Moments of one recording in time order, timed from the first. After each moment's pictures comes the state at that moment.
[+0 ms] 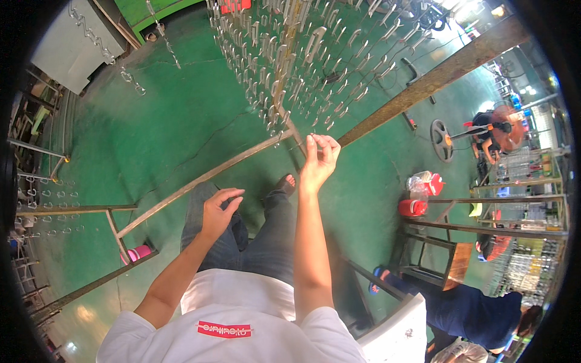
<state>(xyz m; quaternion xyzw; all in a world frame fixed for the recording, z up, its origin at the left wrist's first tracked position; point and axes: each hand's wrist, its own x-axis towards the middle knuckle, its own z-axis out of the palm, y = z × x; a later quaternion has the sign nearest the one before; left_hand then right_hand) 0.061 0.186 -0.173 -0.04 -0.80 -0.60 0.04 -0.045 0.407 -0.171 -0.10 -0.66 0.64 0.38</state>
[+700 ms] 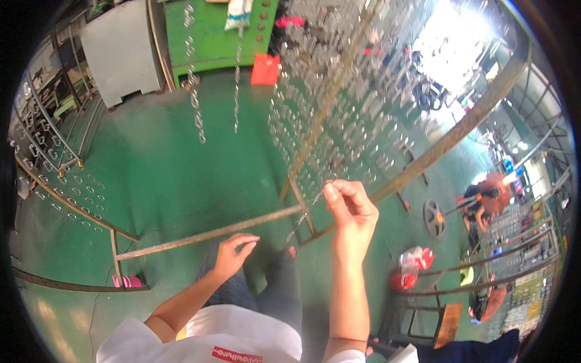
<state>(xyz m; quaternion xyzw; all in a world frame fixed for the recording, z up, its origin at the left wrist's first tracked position) 0.074 0.150 -0.126 -0.06 -0.76 -0.63 0.11 0.023 0.344 0.086 0.07 -0.66 0.71 0.21</state>
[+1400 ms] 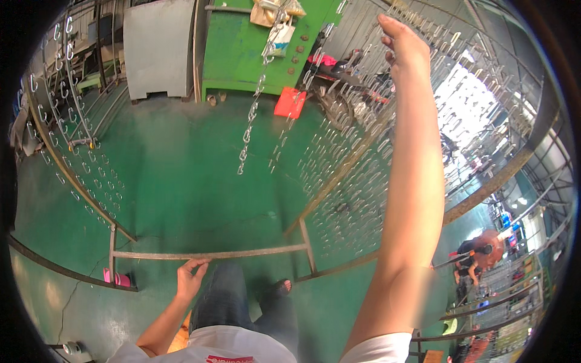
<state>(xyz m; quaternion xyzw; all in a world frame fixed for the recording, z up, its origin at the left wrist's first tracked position) 0.126 0.021 -0.122 0.14 -0.77 -0.58 0.21 -0.197 0.222 0.345 0.18 -0.71 0.64 0.23</state>
